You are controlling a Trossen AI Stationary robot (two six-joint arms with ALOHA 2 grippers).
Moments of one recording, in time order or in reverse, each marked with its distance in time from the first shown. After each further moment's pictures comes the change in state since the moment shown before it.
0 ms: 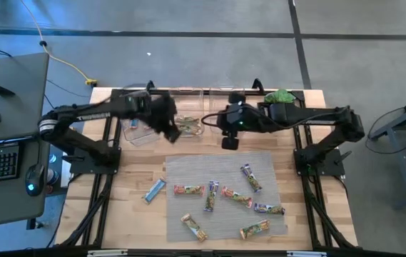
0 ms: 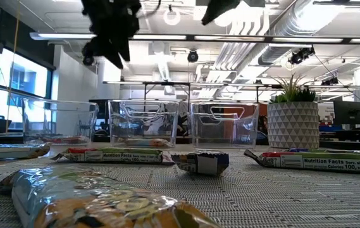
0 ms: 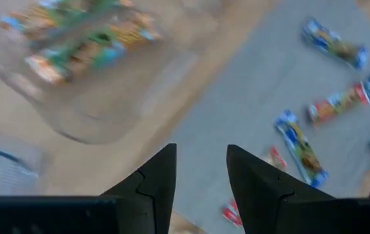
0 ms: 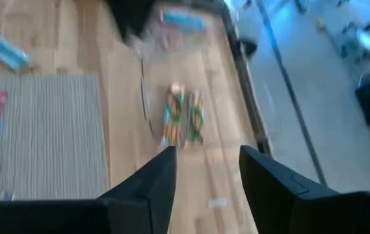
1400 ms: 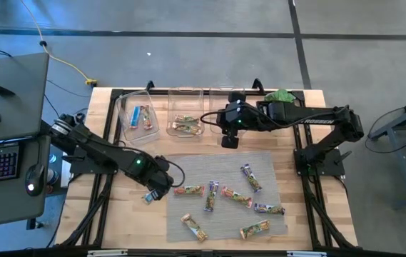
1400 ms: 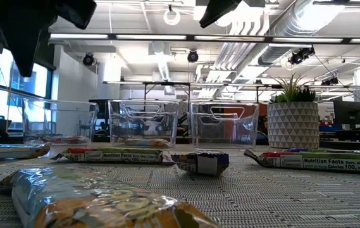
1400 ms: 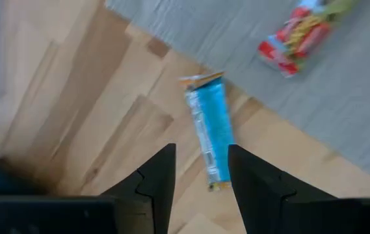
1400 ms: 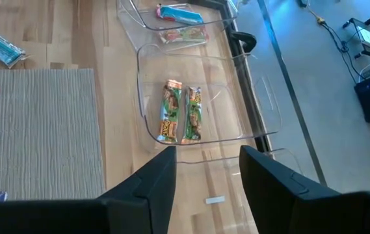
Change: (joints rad) left arm -0.644 0.195 0.000 -0.300 -0.190 -0.441; right arm -0.013 0.007 -0.002 0.021 -0.009 -0.024
